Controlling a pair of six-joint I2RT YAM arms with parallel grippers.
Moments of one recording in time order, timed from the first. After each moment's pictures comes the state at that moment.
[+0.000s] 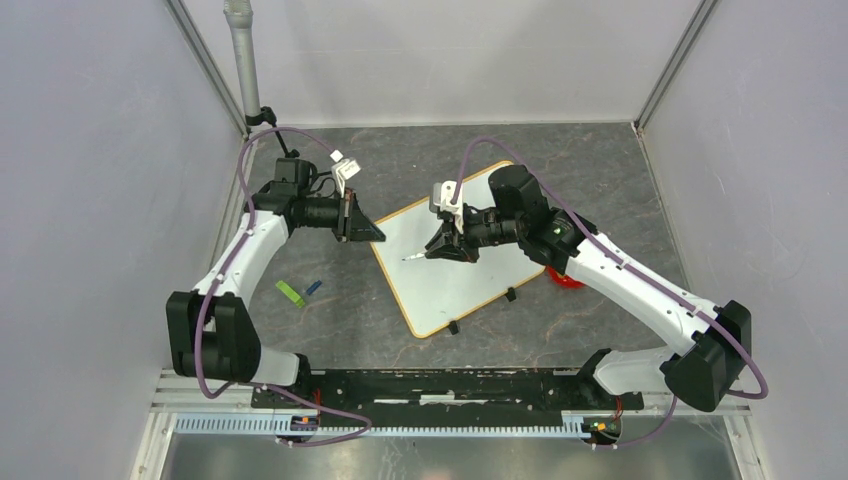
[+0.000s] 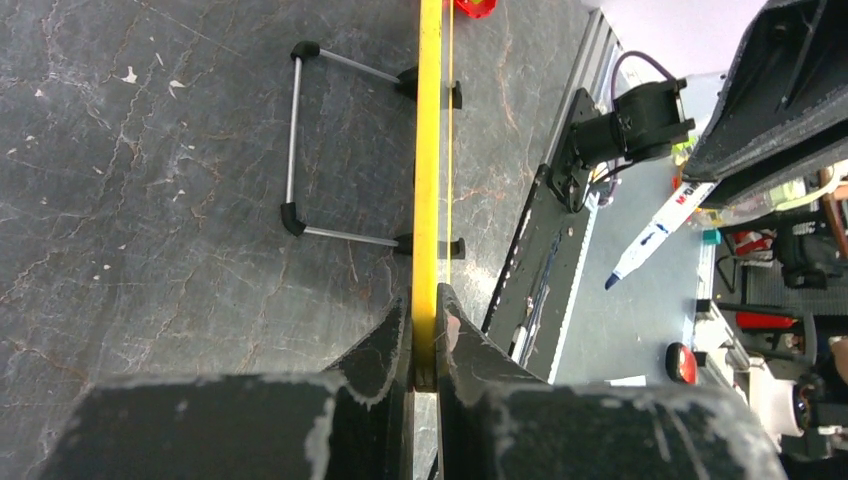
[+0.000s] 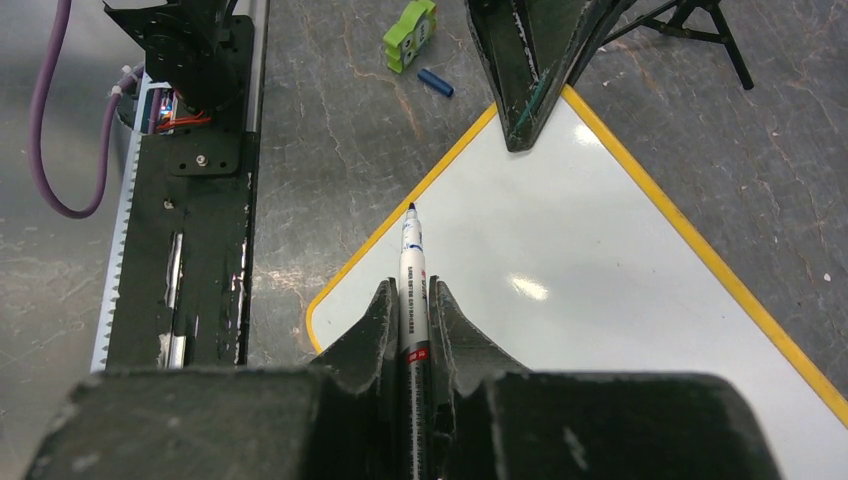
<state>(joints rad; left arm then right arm) -0.10 1.40 1.08 -0.63 1.11 0.15 0.76 1.31 1.19 -0.36 -0.68 -0.36</state>
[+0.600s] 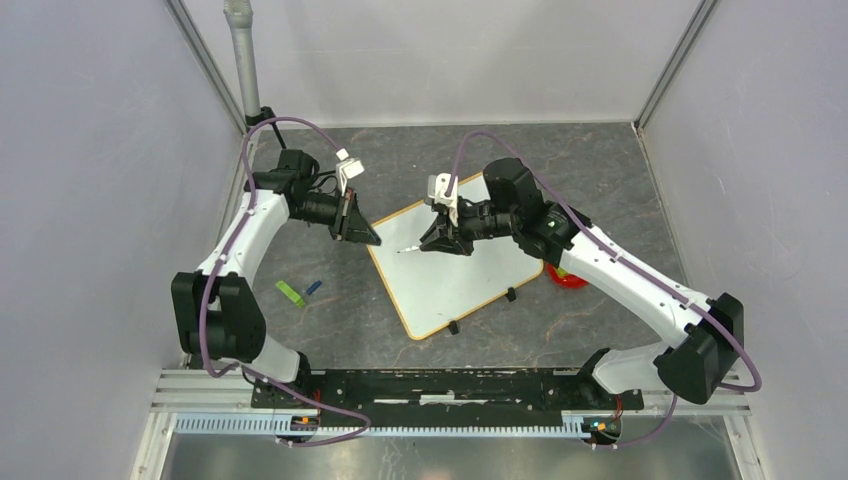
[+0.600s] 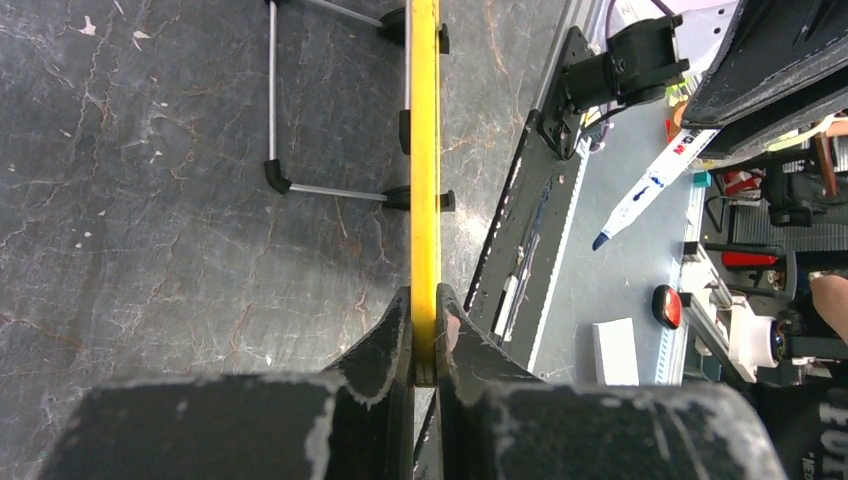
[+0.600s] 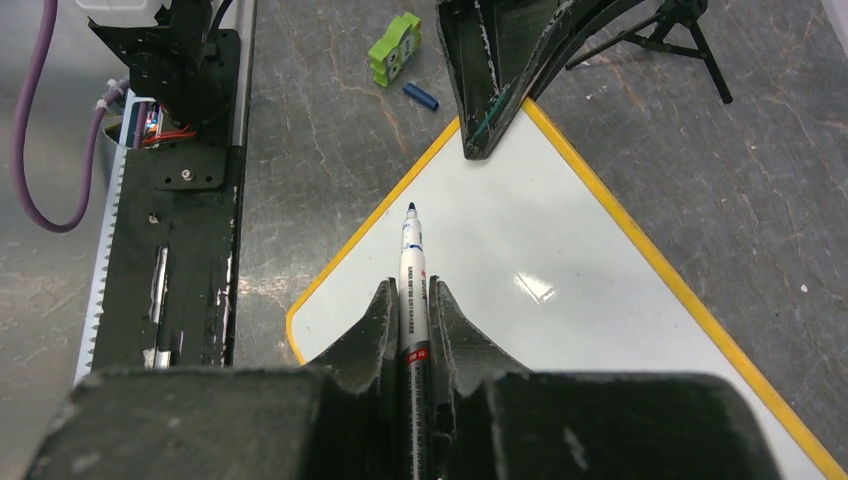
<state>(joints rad) -0.10 1.51 1.26 -1.02 1.11 0.45 0.76 1.35 1.24 -0.35 -0.67 -0.36</state>
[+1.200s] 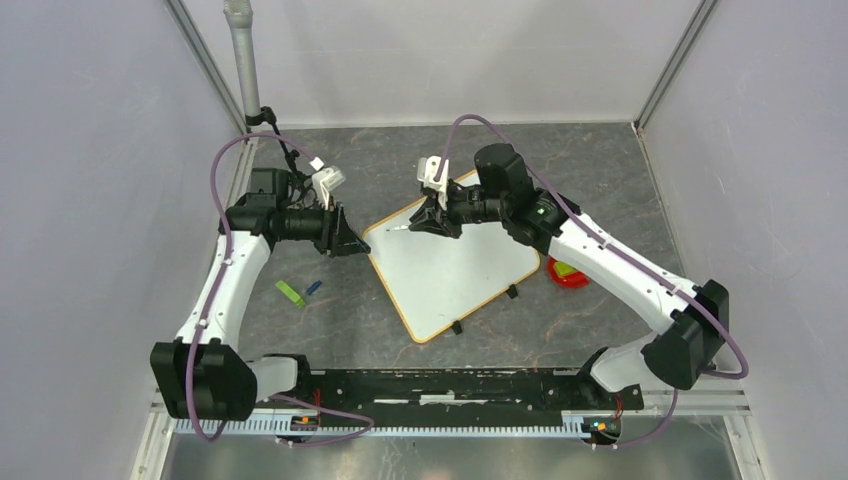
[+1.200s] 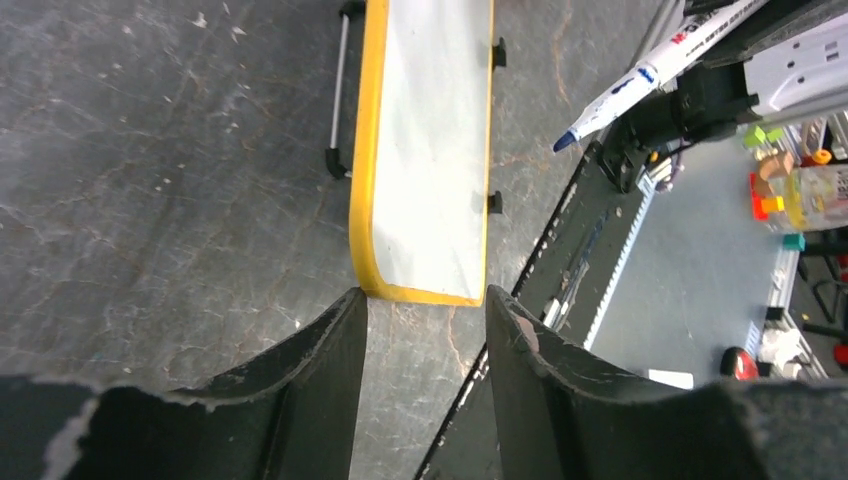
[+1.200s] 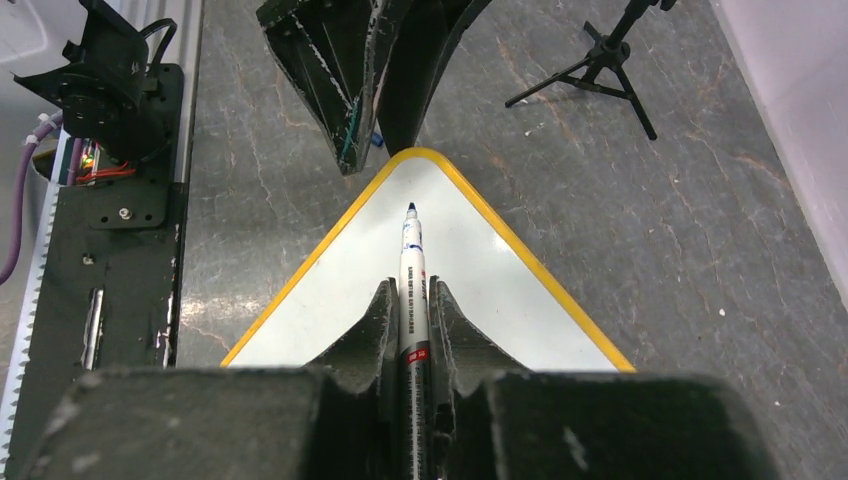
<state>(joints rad) -0.04 1.24 1.09 -0.88 0.99 0.30 0.76 1.43 1.34 -0.31 -0.62 -0.38</state>
